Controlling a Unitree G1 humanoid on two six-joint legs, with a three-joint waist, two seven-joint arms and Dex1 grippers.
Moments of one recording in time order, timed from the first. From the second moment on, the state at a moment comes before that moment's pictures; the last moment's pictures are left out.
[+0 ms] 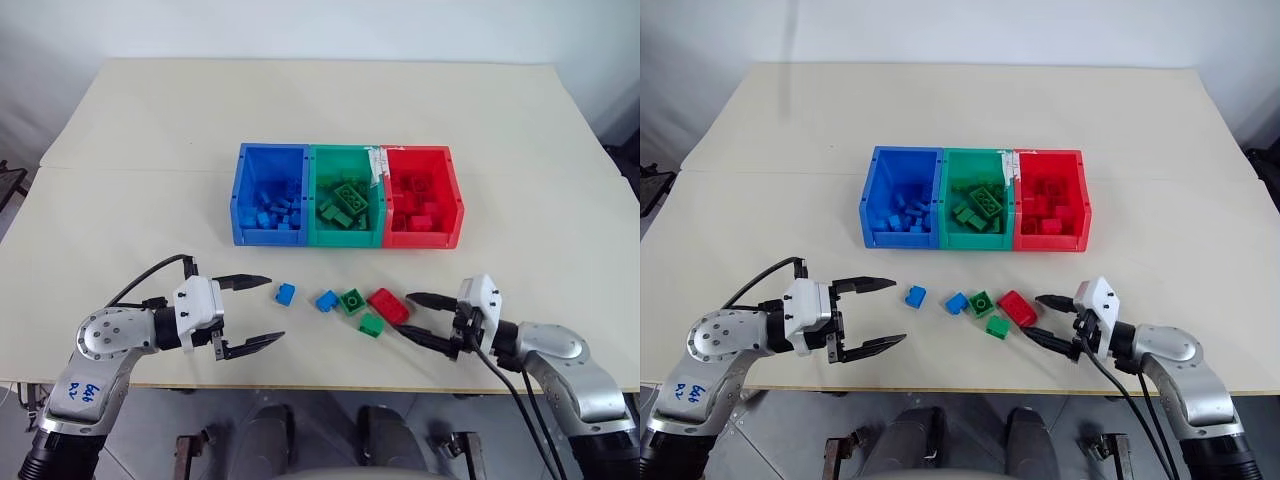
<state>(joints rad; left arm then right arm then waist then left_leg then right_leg) -0.01 0.69 0.07 -0.34 -0.39 0.11 -1.00 0.02 -0.65 -0.04 -0.19 0.44 0.28 1.00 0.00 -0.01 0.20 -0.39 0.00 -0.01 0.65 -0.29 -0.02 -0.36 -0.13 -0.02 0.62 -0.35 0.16</state>
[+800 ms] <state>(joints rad) -0.12 0.67 -0.02 -0.29 -0.40 0.09 -1.08 0.02 -0.54 -0.01 -0.15 0.36 0.14 0.90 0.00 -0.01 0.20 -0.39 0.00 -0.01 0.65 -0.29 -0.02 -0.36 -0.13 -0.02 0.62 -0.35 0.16</state>
